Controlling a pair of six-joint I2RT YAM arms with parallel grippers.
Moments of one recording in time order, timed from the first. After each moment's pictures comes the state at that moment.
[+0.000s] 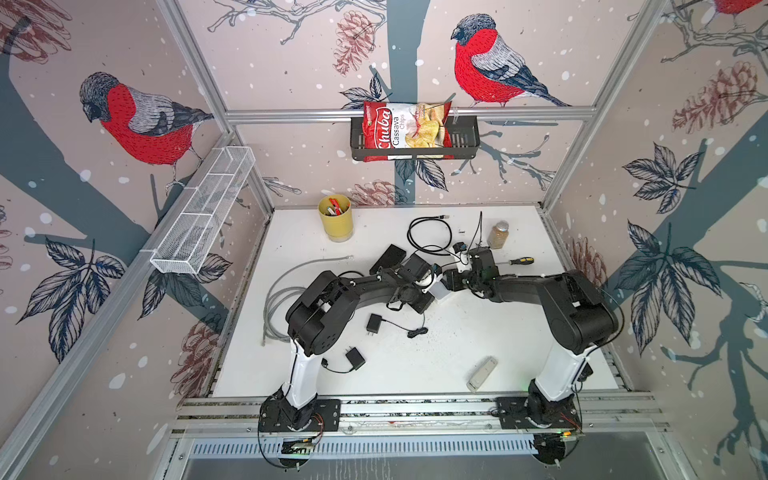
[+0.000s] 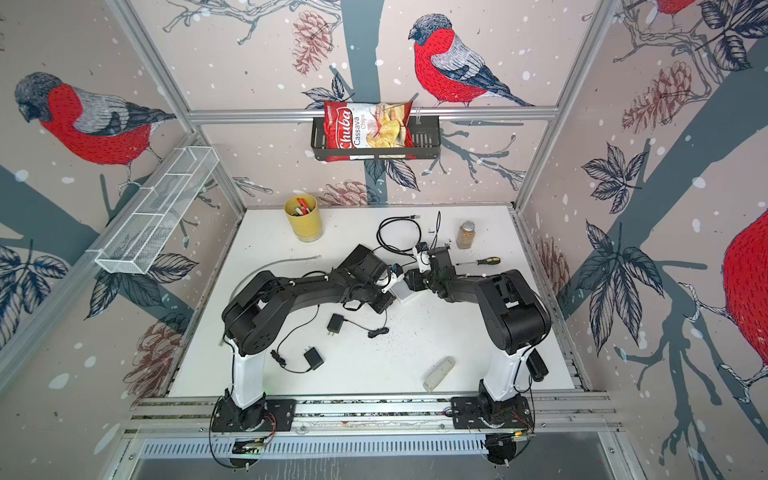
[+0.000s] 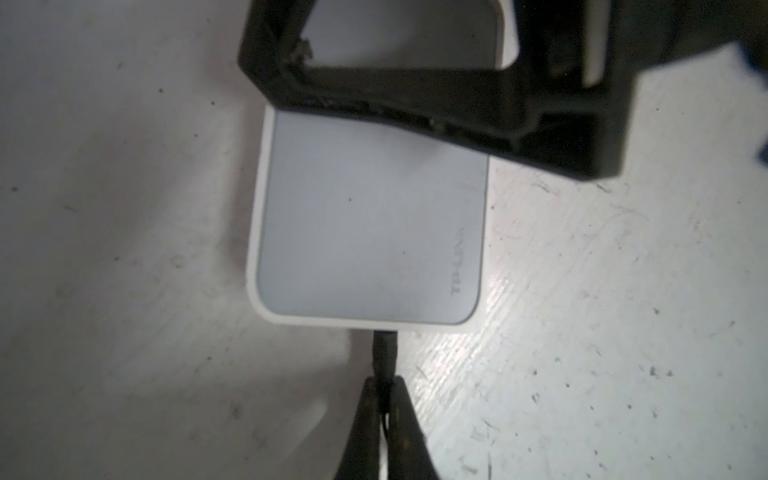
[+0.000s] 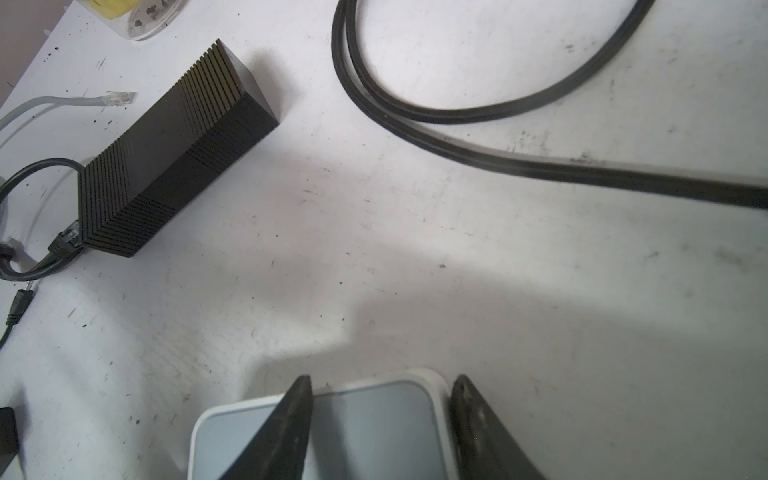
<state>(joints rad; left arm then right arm) -0.78 2.00 1.26 -0.30 0.25 0.02 0.41 1.82 0.82 0.21 -0.32 0.14</state>
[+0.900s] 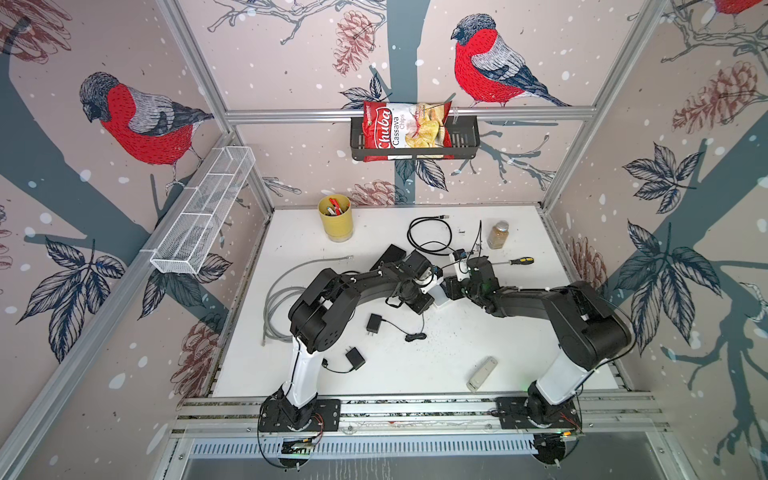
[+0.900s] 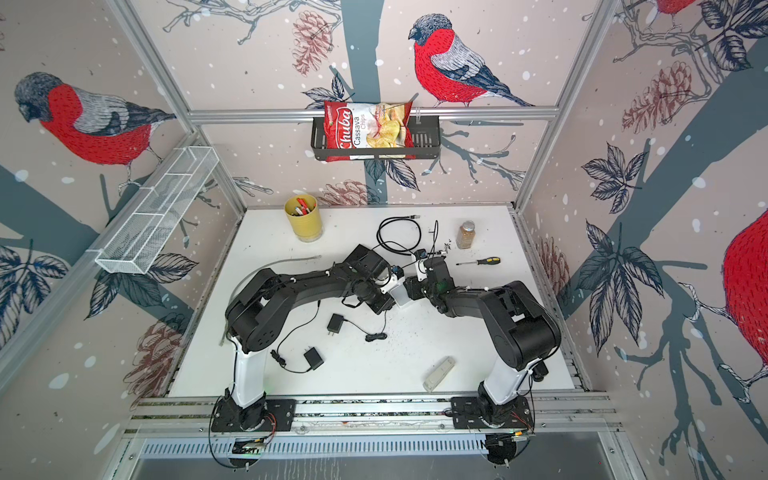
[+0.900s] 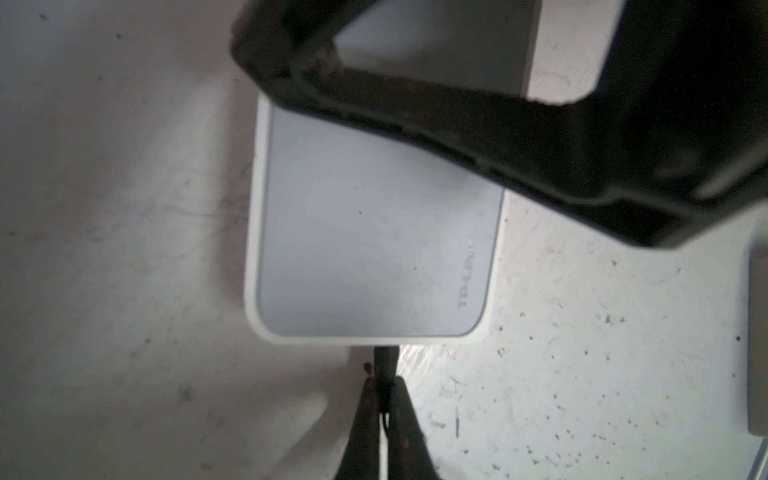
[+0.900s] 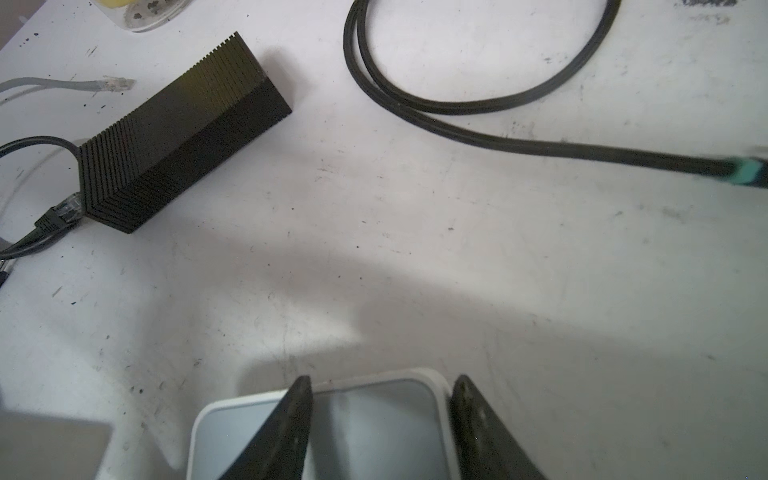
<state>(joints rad) -0.76 2.03 1.33 -0.45 0.34 0.05 0.49 1.70 0.68 0.31 -0.17 0.16</state>
